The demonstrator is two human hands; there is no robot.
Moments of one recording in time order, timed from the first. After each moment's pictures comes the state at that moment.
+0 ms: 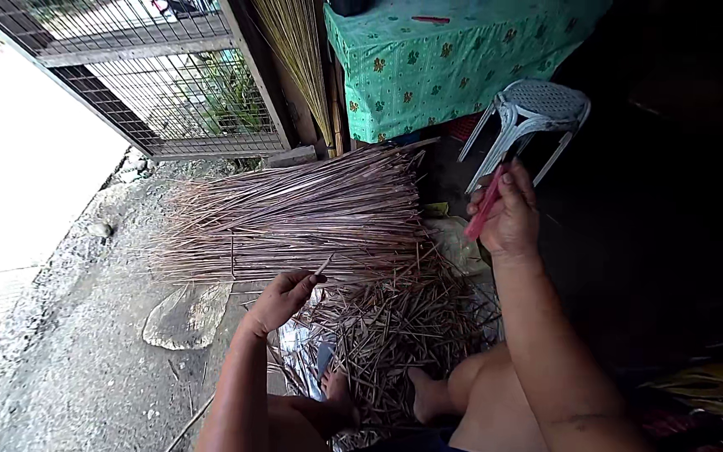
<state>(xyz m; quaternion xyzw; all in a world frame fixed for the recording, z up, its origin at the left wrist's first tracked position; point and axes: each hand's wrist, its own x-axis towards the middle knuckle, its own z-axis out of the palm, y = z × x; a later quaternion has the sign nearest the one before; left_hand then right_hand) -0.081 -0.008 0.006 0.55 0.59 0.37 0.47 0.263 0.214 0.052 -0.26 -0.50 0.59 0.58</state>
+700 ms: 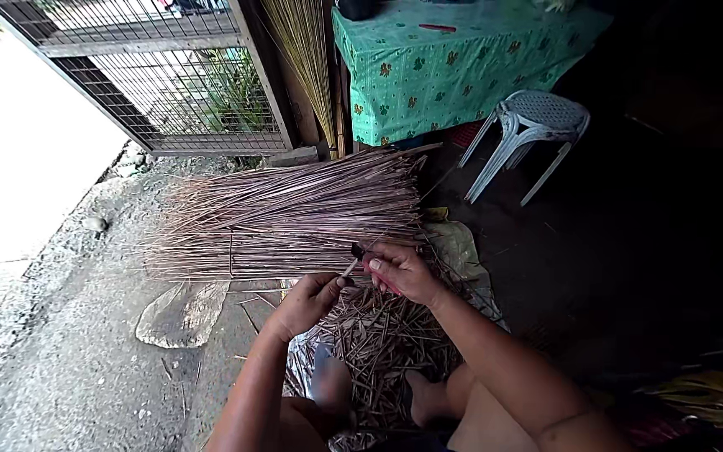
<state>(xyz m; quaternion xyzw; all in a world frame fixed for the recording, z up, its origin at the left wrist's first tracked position) -0.042 0.001 0.015 0.58 0.55 0.38 0.47 0.174 0.136 0.000 -0.15 -0.67 0.66 0.29</state>
